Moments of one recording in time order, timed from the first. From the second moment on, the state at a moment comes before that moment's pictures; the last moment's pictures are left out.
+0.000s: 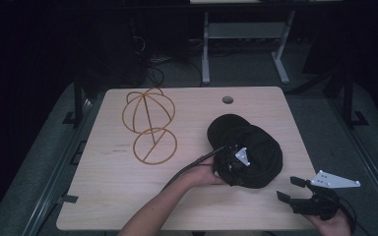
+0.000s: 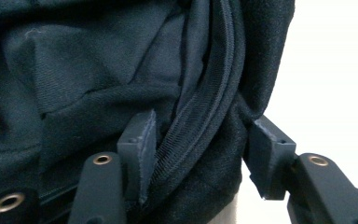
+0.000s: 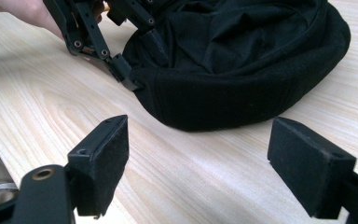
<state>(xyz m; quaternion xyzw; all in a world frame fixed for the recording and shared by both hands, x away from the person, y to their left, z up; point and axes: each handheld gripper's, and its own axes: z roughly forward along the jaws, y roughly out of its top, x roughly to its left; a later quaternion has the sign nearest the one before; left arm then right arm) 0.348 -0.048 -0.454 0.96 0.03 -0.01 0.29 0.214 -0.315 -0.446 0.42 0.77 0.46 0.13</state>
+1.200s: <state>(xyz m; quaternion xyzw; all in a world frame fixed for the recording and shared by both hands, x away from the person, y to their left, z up) 0.340 -0.007 -0.386 0.90 0.04 -0.09 0.42 0.214 -0.305 -0.438 0.41 0.74 0.51 0.15</state>
